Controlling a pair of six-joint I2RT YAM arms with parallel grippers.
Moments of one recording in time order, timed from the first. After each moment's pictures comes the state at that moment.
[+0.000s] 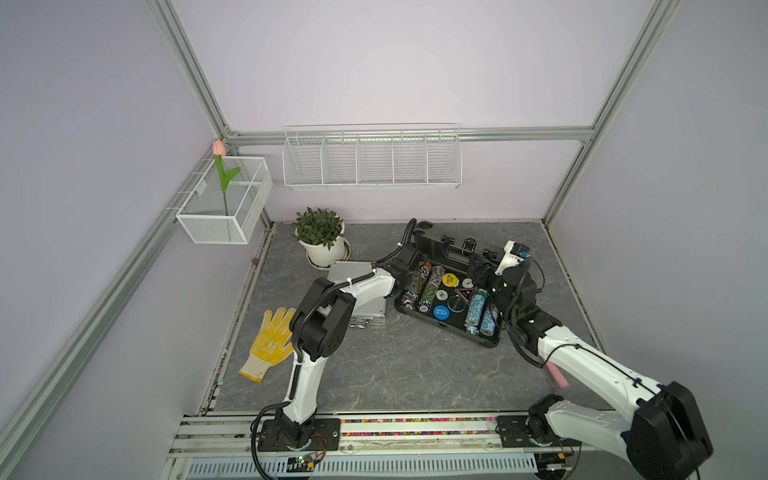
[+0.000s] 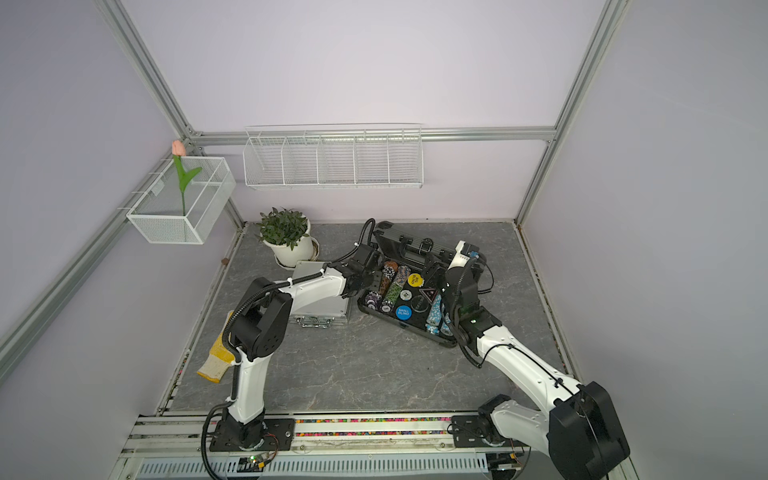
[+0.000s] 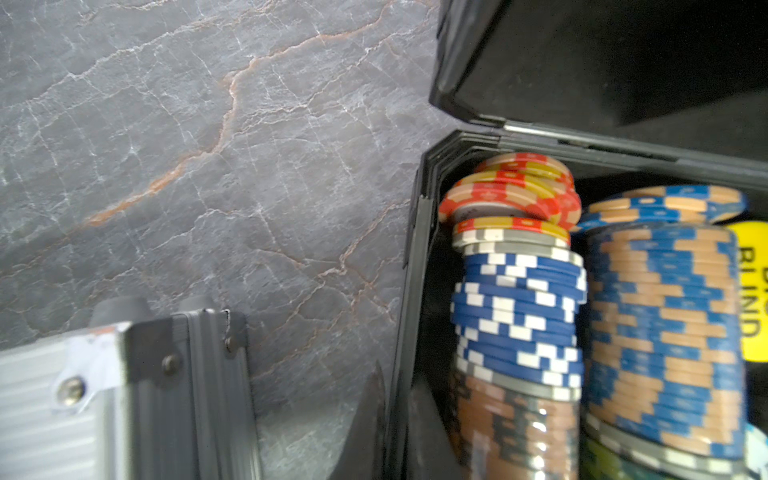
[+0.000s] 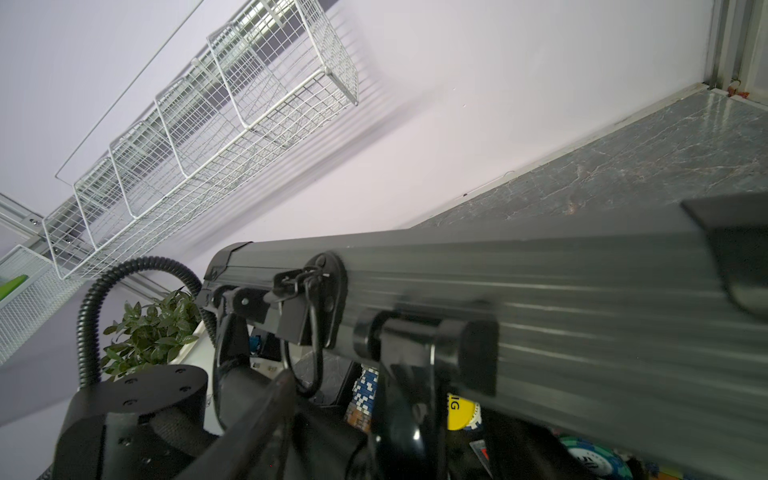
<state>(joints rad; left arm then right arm) -0.71 2.10 1.50 -0.30 -0.19 -0.28 0.49 1.15 0.69 0.26 0.31 0.66</state>
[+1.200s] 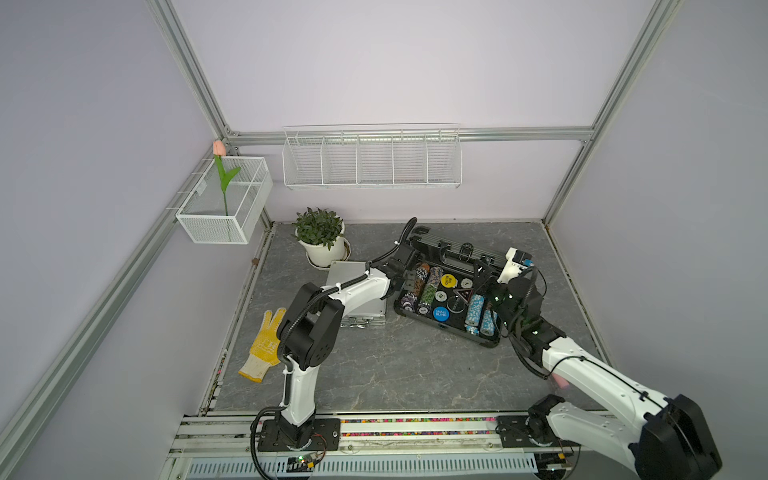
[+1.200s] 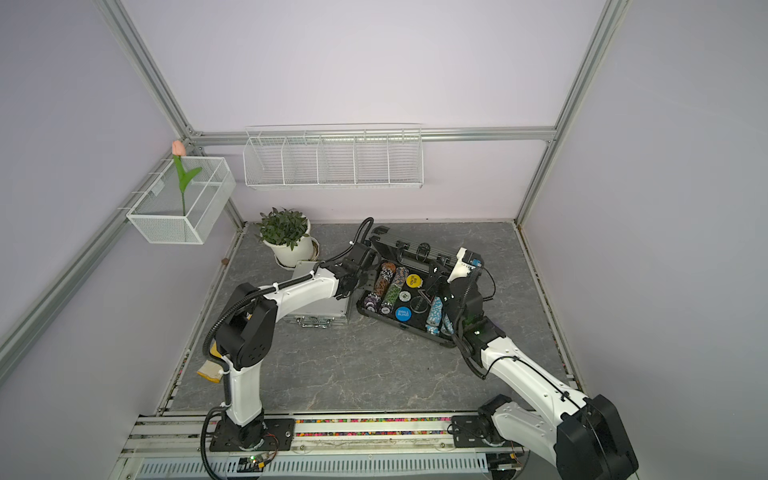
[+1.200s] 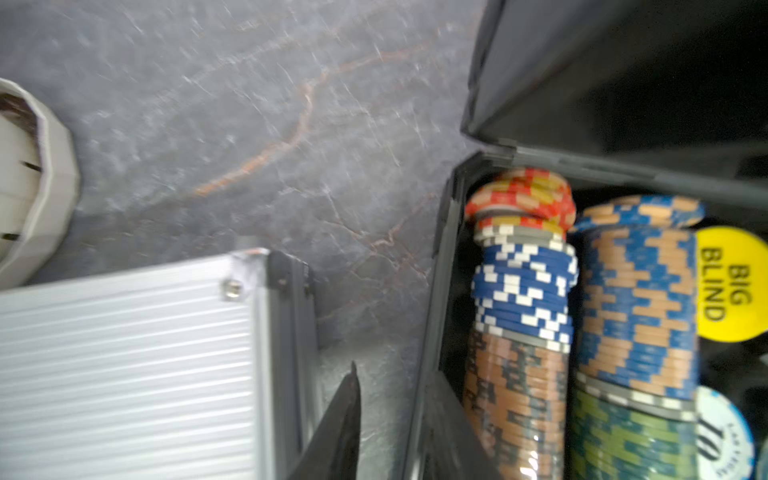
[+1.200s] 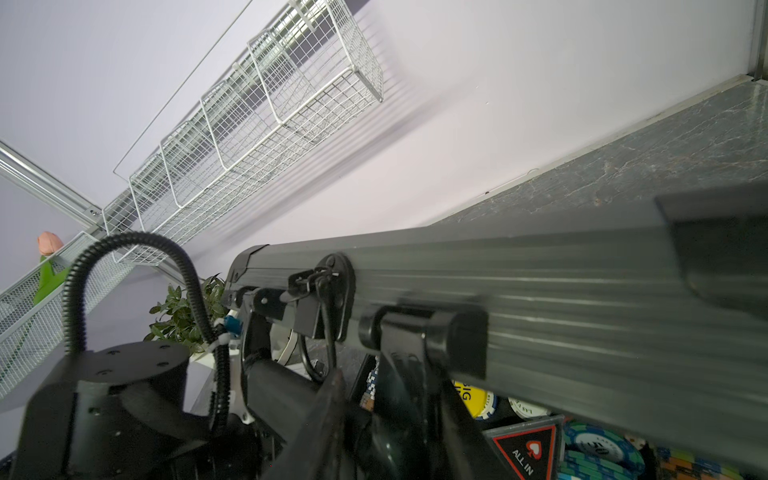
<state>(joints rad) -0.72 1.97 1.45 -0.37 -0.29 -0.31 0.50 1.06 0.59 0.32 0.27 0.65</state>
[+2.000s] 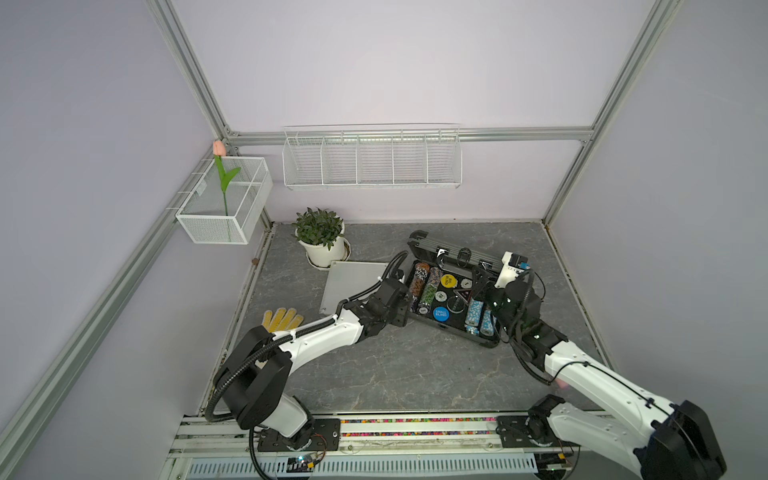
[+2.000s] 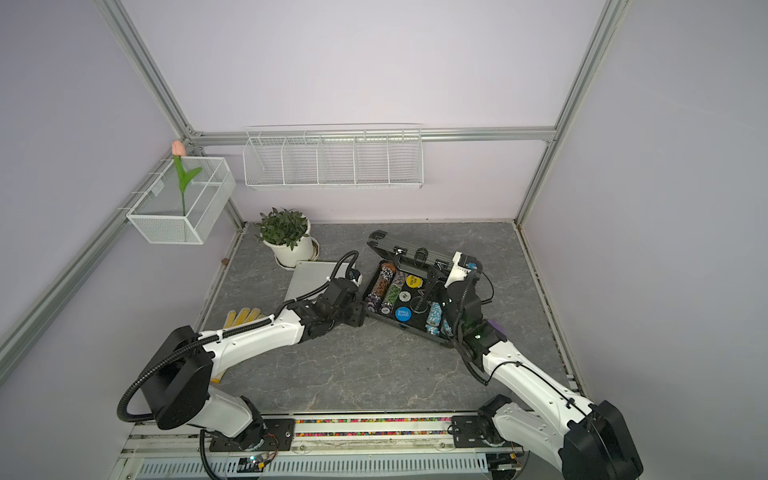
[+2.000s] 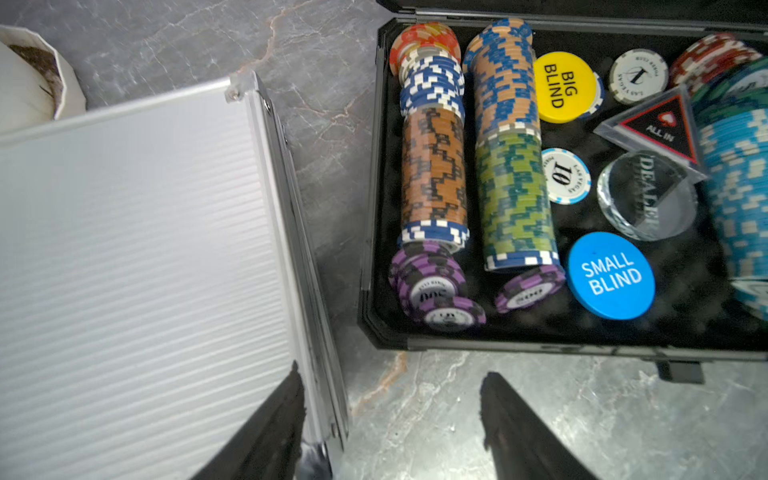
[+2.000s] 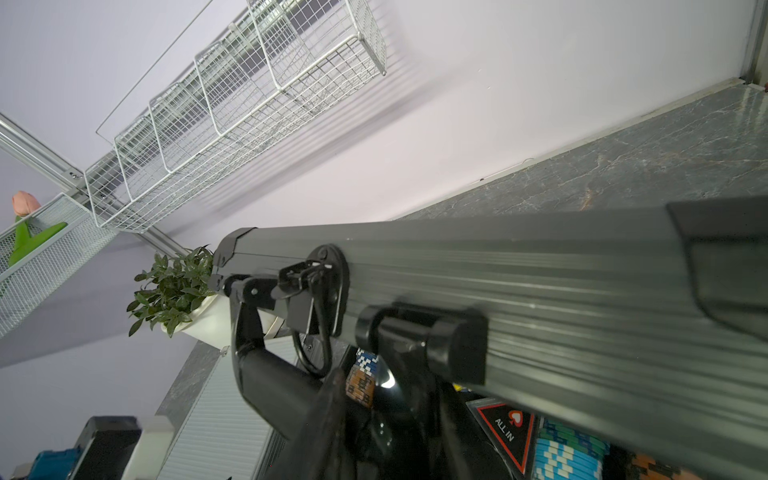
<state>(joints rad) -0.84 1.51 0.89 -0.21 -0.23 -0.30 0.55 1.03 0.58 0.24 0.30 0.60</state>
